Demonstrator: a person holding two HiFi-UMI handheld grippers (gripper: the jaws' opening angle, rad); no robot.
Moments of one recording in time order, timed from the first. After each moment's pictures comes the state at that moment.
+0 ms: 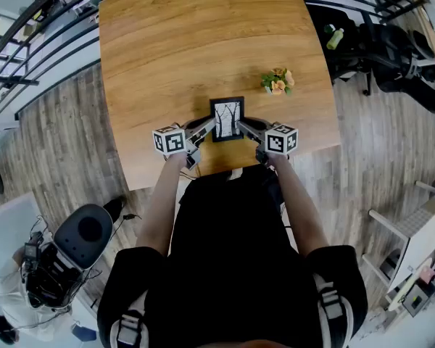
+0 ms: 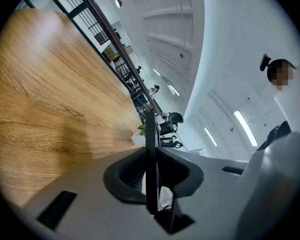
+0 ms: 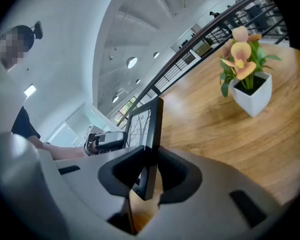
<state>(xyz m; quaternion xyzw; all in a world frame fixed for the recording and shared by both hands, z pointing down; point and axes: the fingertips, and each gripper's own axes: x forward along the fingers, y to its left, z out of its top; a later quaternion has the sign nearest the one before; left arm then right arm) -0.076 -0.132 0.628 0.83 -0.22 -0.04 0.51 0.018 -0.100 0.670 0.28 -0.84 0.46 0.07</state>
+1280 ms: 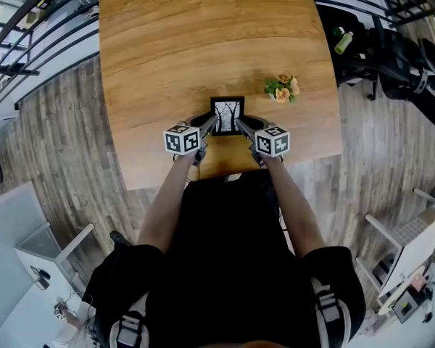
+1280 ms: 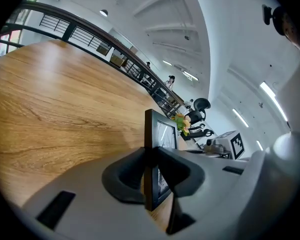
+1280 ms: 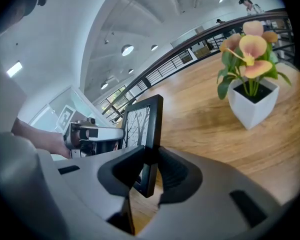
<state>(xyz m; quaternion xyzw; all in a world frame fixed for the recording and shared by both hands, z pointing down) -0.073 -0.164 0.678 0.82 -0.35 0.09 0.44 0.018 -0.131 0.712 0.34 -0.83 0.41 0.17</state>
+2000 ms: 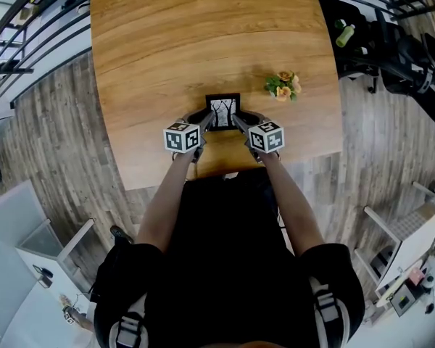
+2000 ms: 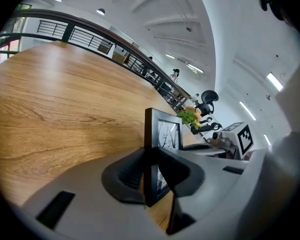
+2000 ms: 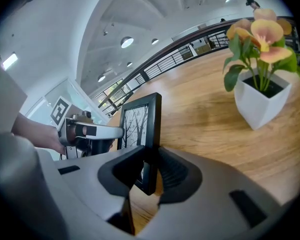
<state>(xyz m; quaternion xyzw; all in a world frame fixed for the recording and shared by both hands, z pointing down) -0.078 -0.173 0.706 0.81 -0.37 0.13 0.43 0.012 -0.142 0.736 0.34 -0.82 0.40 0.21</state>
